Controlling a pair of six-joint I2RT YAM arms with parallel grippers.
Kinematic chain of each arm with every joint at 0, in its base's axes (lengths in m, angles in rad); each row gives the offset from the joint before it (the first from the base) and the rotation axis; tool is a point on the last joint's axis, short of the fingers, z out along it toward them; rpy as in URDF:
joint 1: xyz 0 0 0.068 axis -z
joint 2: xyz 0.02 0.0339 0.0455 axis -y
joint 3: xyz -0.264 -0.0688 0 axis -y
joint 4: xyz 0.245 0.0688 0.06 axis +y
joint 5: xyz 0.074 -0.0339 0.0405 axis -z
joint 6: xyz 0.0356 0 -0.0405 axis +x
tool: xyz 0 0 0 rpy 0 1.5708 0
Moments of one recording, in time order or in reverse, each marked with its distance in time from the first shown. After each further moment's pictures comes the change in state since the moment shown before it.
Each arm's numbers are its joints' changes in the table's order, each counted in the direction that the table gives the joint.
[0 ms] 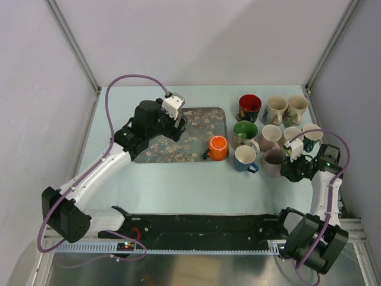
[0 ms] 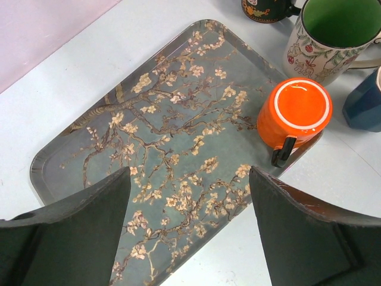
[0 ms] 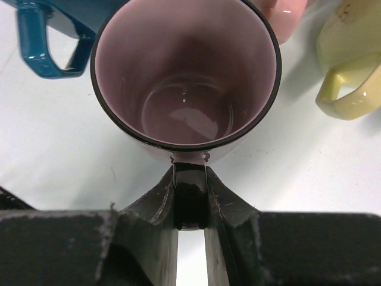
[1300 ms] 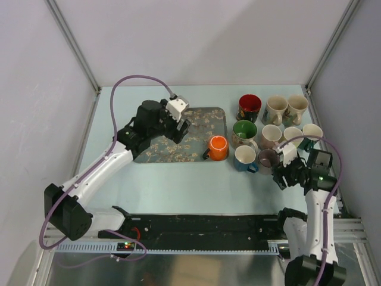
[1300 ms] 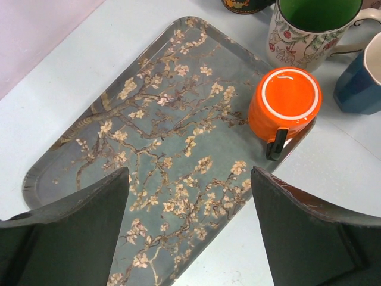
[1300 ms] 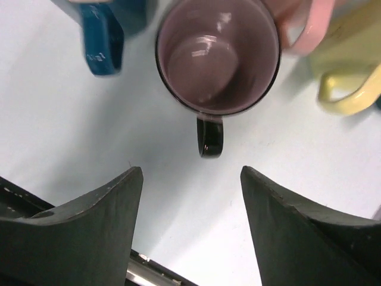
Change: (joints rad) left arm -0.001 -0.021 0.000 0.000 0.072 0.074; right arm -0.171 0.251 -0.068 0.016 0.157 0.118
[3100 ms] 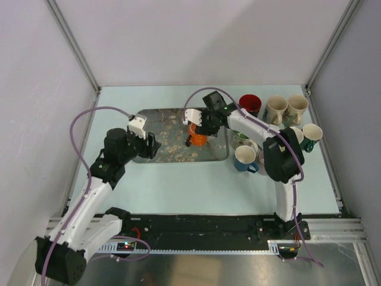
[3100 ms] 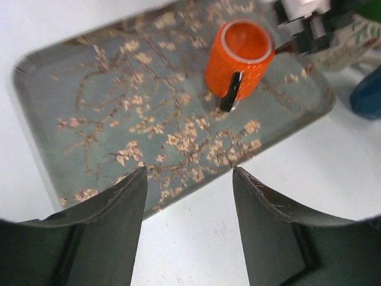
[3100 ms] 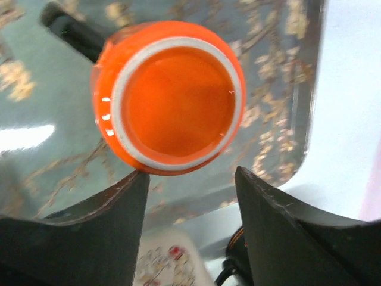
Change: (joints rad) left arm -0.281 0.365 -0.425 -0.057 0.124 -0.213; right arm -0.903 -1.260 1.026 -0.224 0.325 -0.150
